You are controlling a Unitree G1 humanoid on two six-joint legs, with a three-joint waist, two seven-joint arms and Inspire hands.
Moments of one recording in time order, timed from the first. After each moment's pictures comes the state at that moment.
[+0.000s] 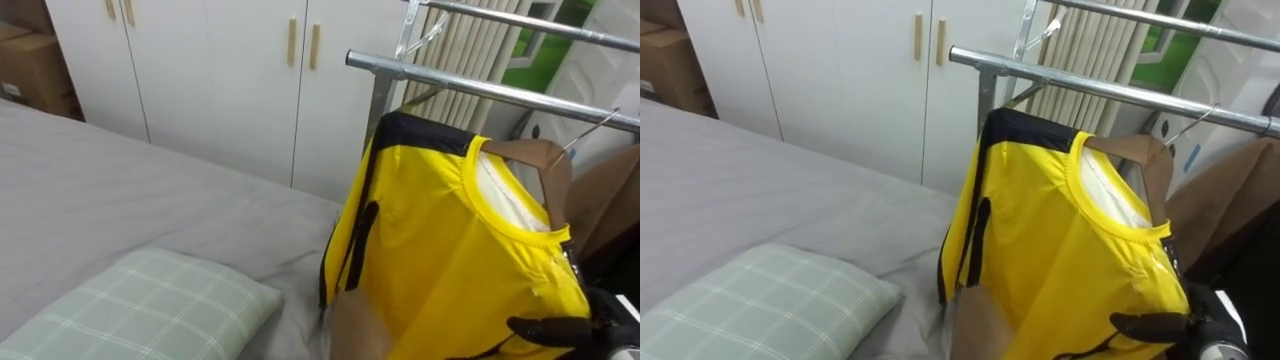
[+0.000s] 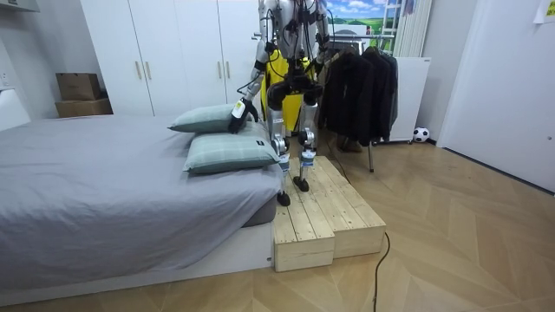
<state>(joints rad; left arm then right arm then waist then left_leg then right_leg) 0.30 0.27 0.23 1.00 0.07 0.08 0.26 -0.28 -0.45 -0.14 1.07 0.11 -0.13 0.05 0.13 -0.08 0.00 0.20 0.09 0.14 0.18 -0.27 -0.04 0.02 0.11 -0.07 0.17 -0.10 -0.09</state>
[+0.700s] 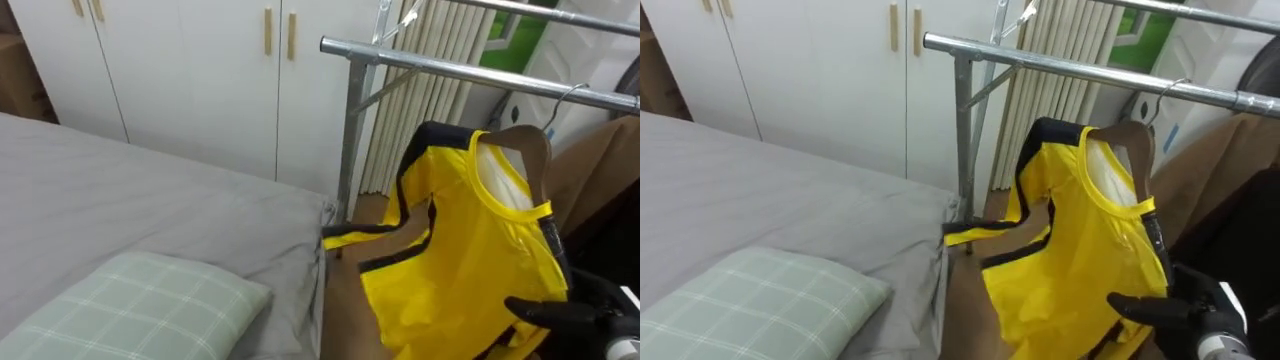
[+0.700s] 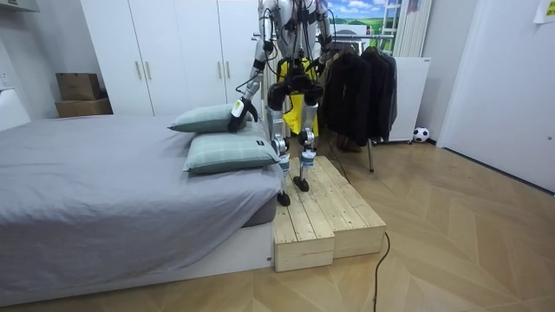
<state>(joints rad) 0.30 0.26 0.25 1.01 0.07 0.08 0.25 -0.25 -0.45 -0.14 0.95 0.33 -0.11 0.04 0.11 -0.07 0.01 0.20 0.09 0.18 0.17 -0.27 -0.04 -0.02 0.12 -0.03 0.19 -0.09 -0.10</state>
